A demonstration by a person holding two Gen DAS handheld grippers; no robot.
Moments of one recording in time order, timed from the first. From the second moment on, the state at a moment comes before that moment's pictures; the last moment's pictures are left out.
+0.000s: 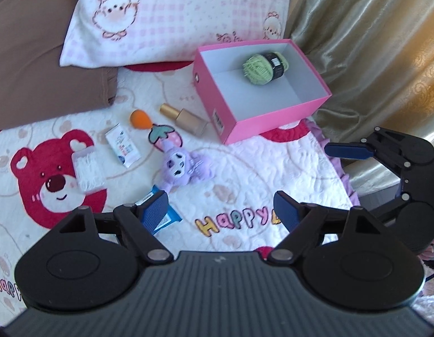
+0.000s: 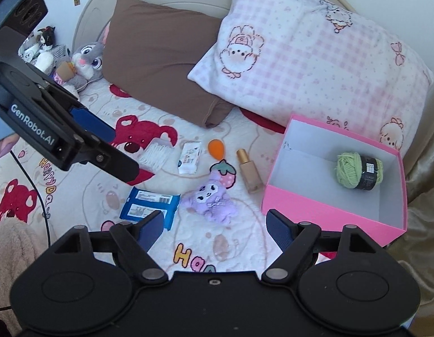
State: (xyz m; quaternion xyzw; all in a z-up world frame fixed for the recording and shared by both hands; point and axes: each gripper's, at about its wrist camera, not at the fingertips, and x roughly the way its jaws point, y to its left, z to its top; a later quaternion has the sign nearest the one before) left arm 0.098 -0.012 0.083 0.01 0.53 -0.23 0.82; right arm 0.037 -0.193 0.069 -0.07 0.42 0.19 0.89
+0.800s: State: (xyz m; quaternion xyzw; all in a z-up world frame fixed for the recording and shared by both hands) left arm 0.100 0.070 -0.039 -0.01 0.50 -0.17 0.85; right arm 0.059 -0.109 -0.015 -0.12 0.42 0.28 0.86
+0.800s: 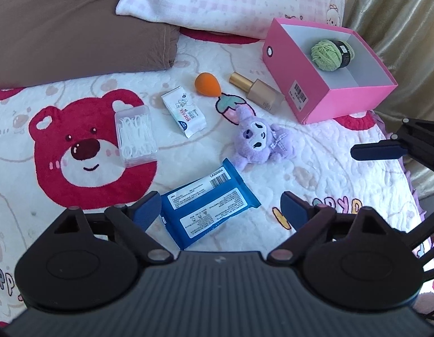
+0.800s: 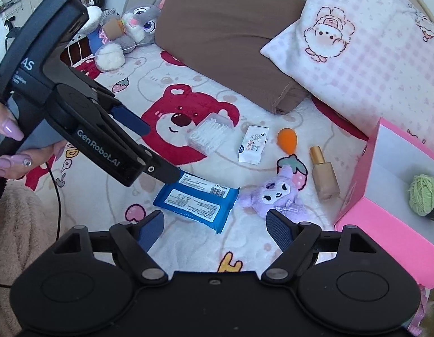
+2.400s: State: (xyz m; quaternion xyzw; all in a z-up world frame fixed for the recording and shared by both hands) left arm 0.097 0.087 -0.171 -0.12 0.54 -0.14 0.82; right arm 0.086 -0.106 -0.150 0.00 0.50 0.21 0.84
